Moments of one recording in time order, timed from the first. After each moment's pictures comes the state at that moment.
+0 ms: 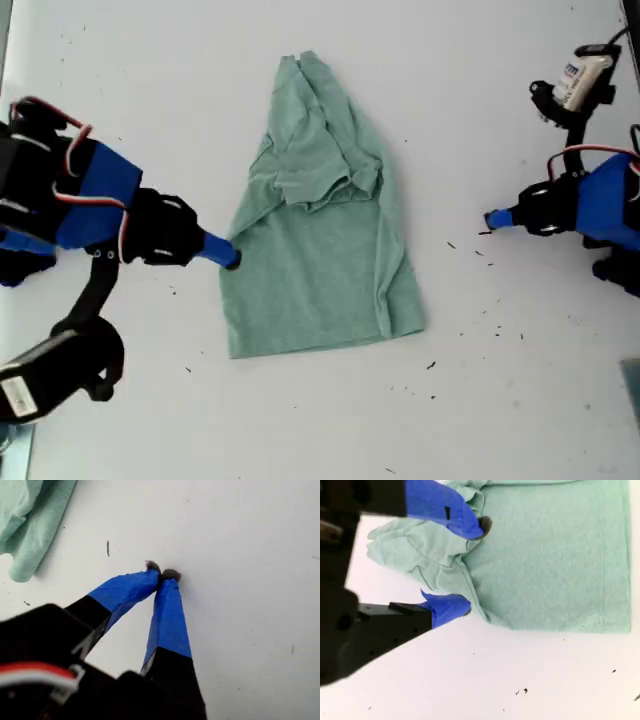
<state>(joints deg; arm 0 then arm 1) 2.8 105.4 87.8 90.7 -6.4 16.3 196.3 174.5 77.3 -27.8</state>
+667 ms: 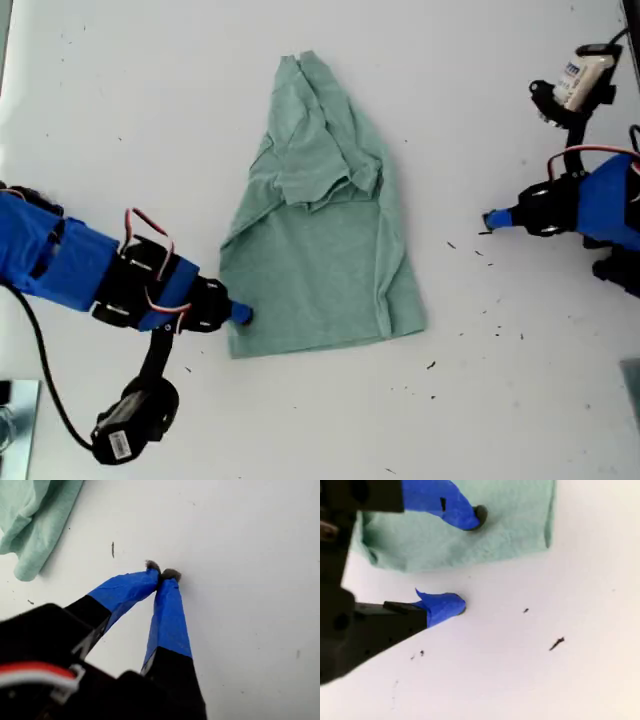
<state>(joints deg) 14.0 86.6 105.5 61.8 -16.5 15.3 197.4 174.6 77.5 -27.8</state>
